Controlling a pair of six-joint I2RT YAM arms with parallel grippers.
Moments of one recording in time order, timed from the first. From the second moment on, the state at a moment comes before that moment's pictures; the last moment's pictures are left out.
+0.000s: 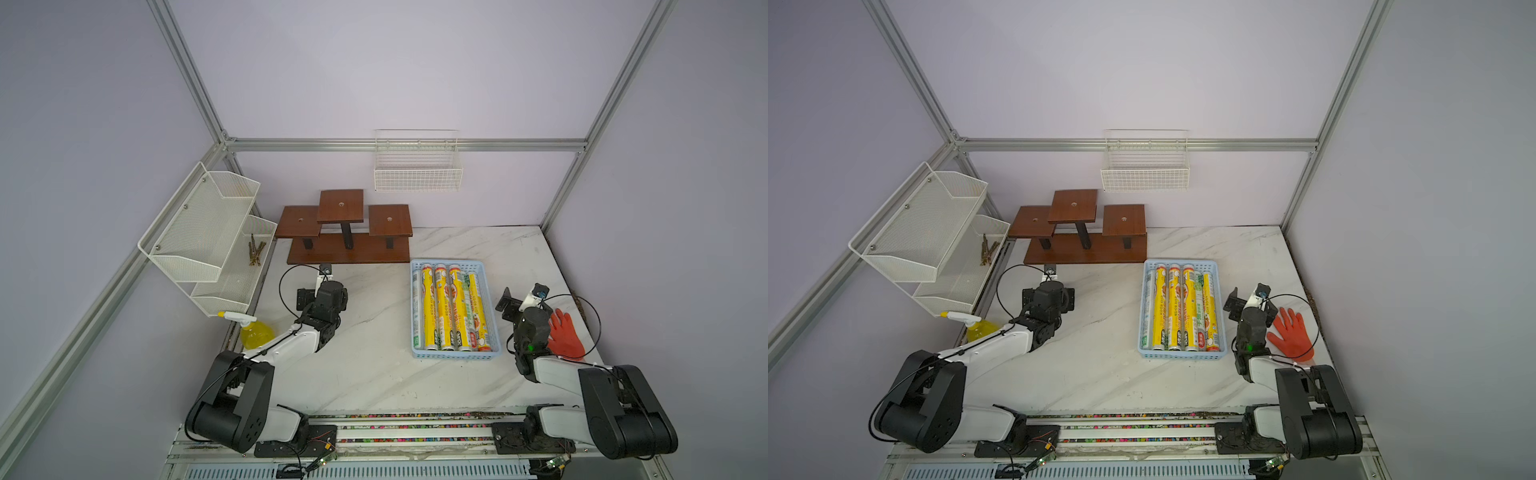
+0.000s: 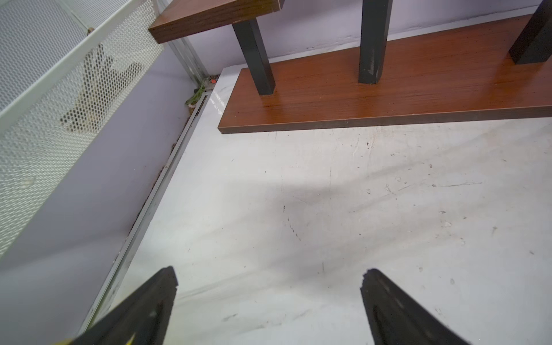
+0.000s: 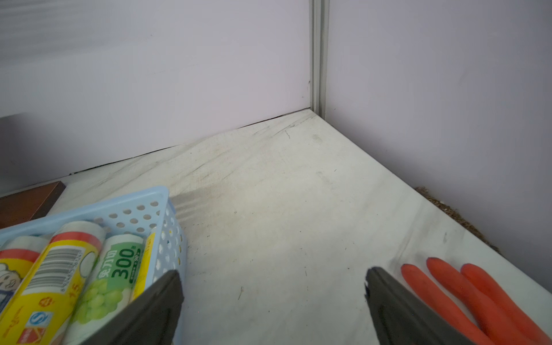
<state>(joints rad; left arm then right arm) -0.30 1.42 0.63 0.24 -0.63 0.01 0.06 1.34 0.23 0.92 0.33 0.18</state>
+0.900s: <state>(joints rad) -0.01 1.57 0.38 0.86 -0.23 0.06 0.06 1.58 0.22 1.29 0.29 0.12</state>
